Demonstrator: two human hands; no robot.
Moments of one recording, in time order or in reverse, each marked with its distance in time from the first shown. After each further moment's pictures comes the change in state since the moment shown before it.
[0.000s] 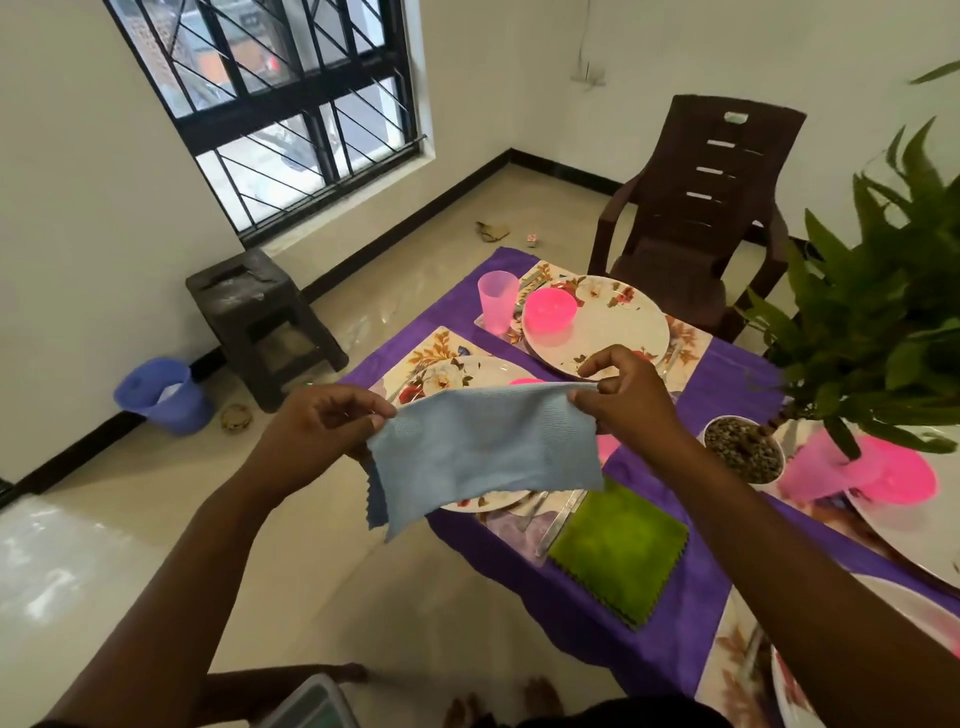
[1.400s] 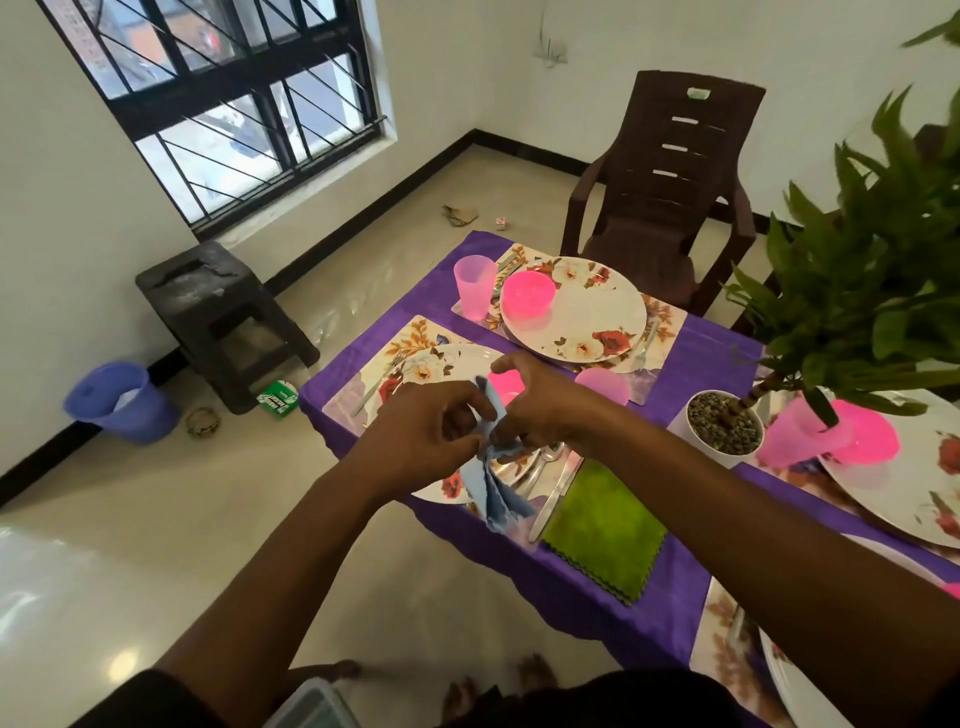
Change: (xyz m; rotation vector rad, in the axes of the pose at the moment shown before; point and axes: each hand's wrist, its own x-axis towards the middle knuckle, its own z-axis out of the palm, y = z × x) left_hand 0.026 0.044 0.079 0.253 -0.197 0.158; right_hand -0.009 -0.055 0.063 -0.132 -0.425 0.315
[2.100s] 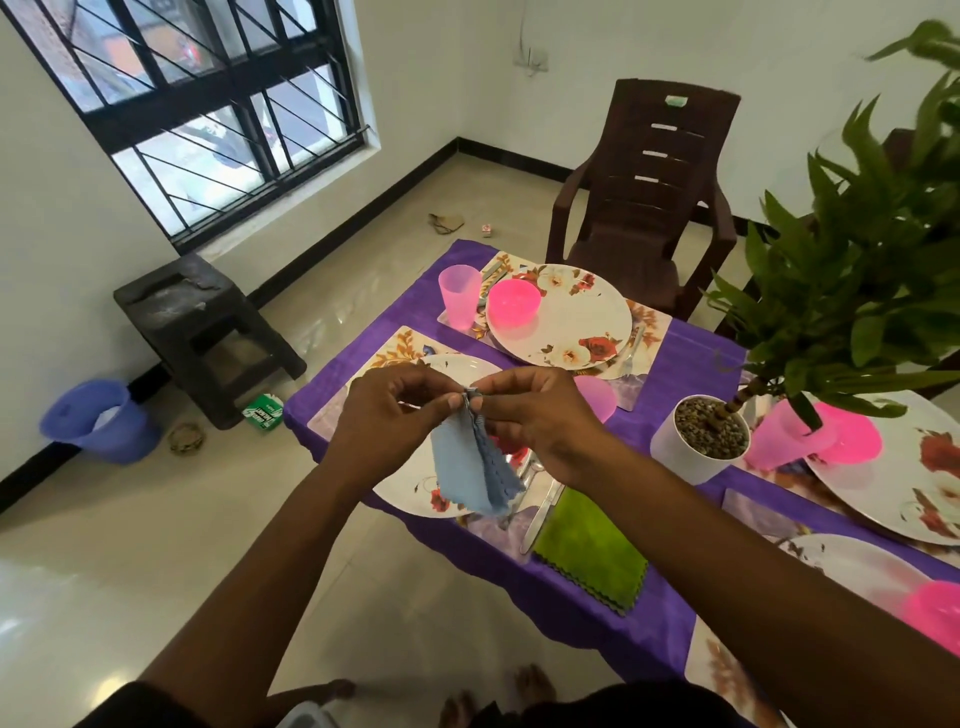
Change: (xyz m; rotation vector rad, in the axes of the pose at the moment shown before) left_hand 0.019 -0.011 -0.008 -0.254 0.241 -0.017; right_hand -0.013 0.013 0.007 0.553 0.165 -0.143
